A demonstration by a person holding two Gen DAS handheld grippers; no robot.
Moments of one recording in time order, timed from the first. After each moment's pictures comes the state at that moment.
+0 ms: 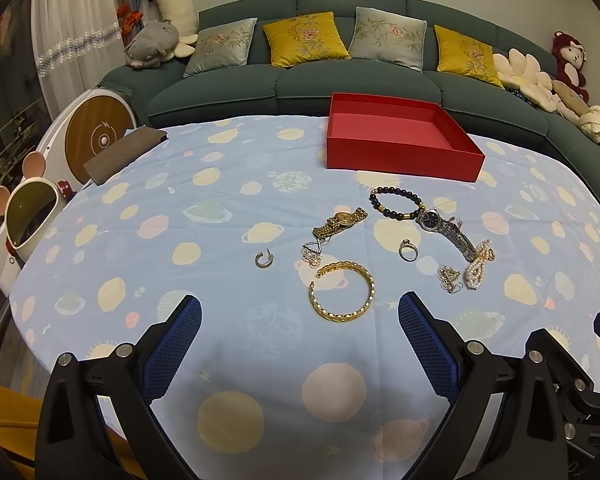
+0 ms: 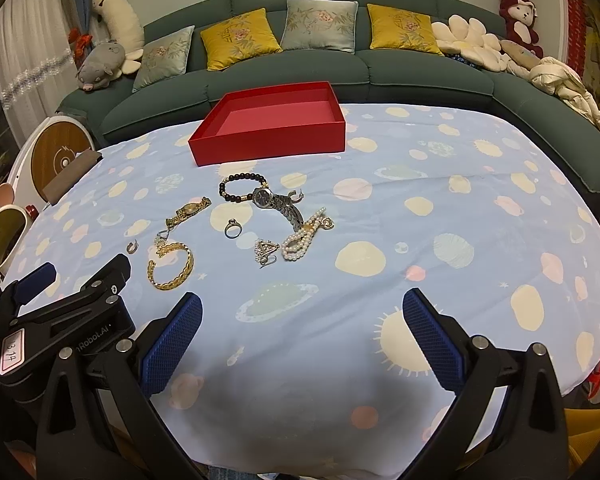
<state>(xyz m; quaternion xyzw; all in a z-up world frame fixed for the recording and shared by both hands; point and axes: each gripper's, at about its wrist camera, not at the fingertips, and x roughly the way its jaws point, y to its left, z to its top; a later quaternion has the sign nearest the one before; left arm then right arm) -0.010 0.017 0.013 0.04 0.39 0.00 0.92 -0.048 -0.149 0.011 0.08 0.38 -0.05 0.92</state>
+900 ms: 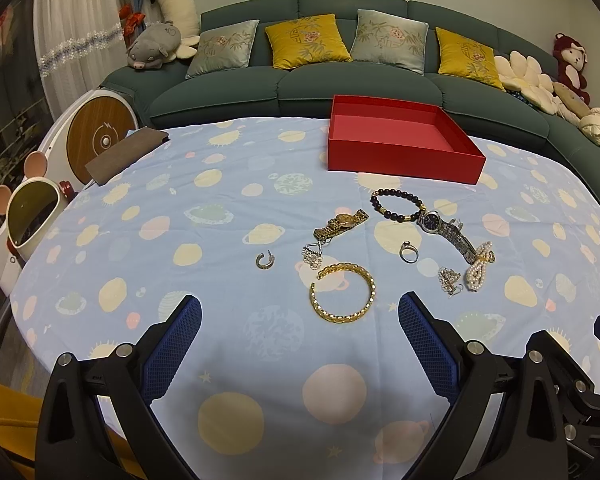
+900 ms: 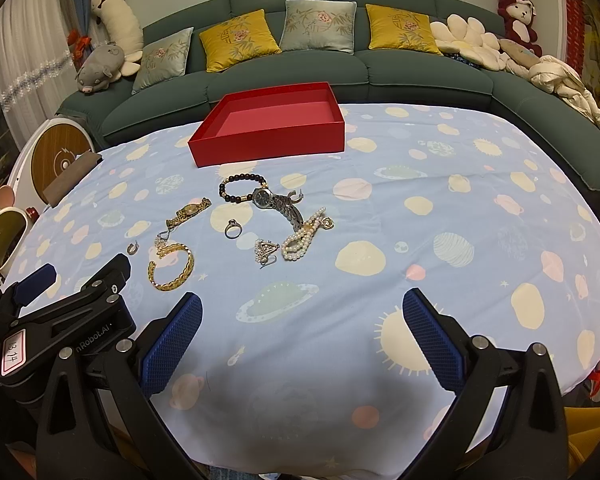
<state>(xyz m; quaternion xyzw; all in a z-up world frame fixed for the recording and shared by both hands) -0.011 0.018 0.014 0.04 0.38 0.00 0.92 -0.048 -0.150 0.010 0.08 0.38 -0.05 0.92</state>
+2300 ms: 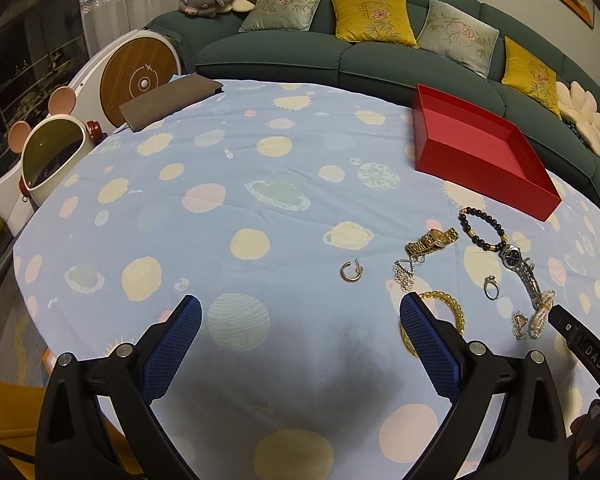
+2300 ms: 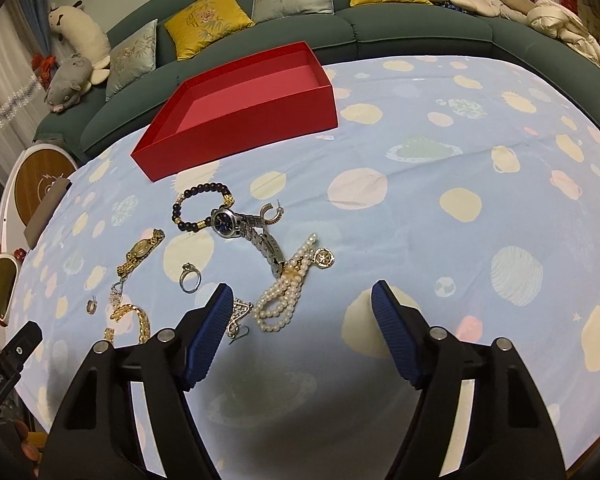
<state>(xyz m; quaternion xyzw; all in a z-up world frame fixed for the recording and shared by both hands) 0.038 0.091 -0.002 -0.04 0.44 0.07 0.90 0.051 -0.186 -0.041 0.16 0.43 -0.06 0.89</state>
